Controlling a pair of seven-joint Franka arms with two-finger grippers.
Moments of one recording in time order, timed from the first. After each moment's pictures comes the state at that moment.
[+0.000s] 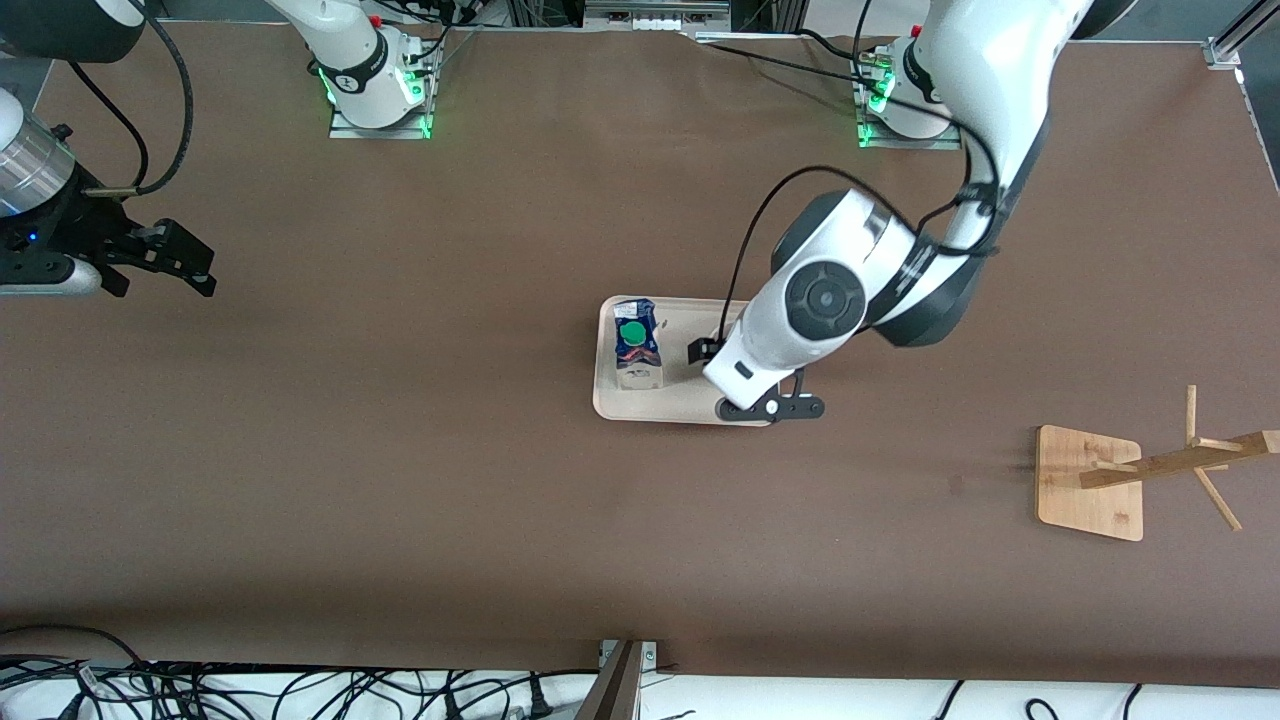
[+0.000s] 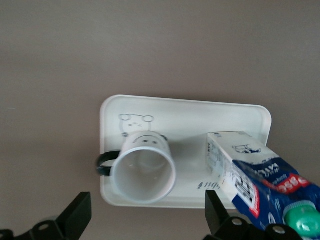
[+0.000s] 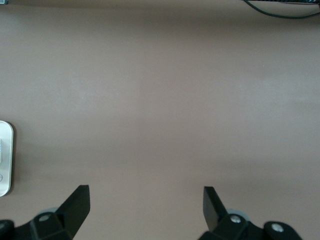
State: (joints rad) left arm -0.25 0.60 -0.37 -1.31 0.10 1.79 -0.65; right arm 0.06 0.00 0.00 -1.71 -0.02 1.84 0.04
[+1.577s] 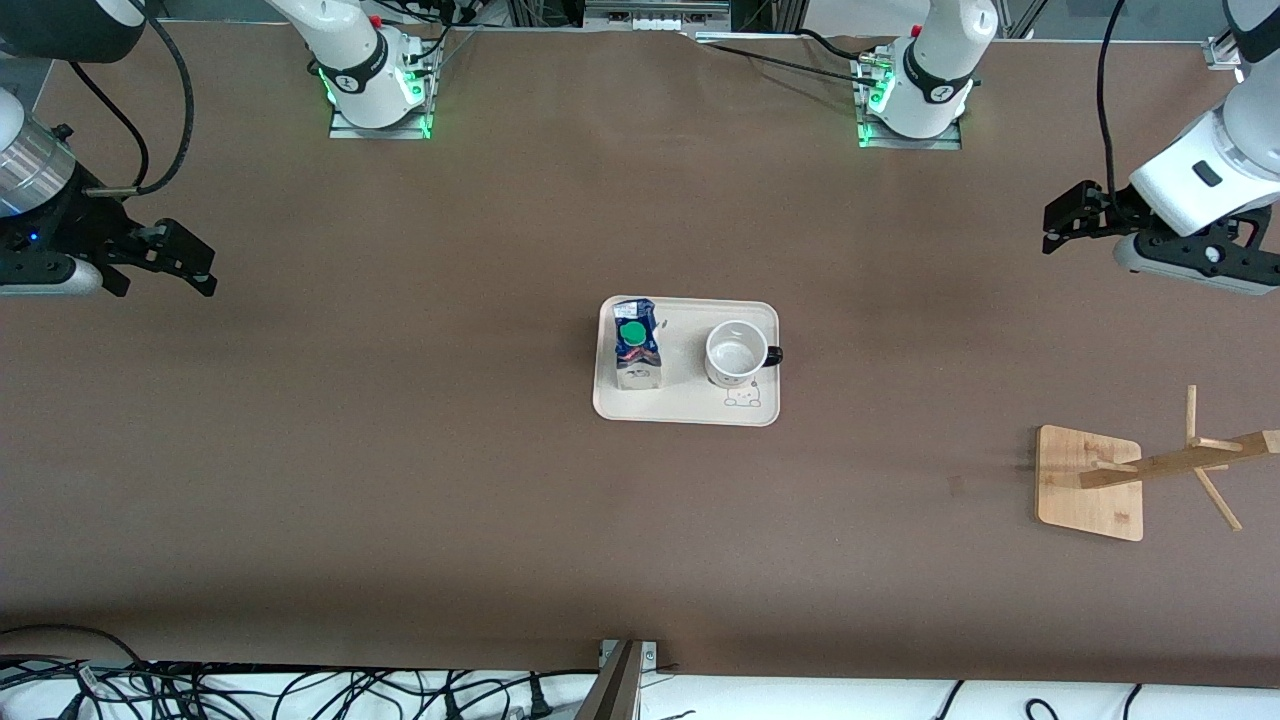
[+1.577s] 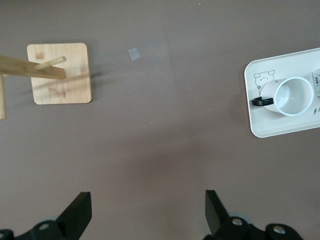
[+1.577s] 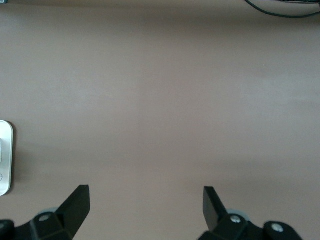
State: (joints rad) left arm -0.06 -0.01 -0.01 -1.68 0.00 1.62 0.12; right arm 0.06 0.00 0.00 -1.71 -0.02 1.84 0.04
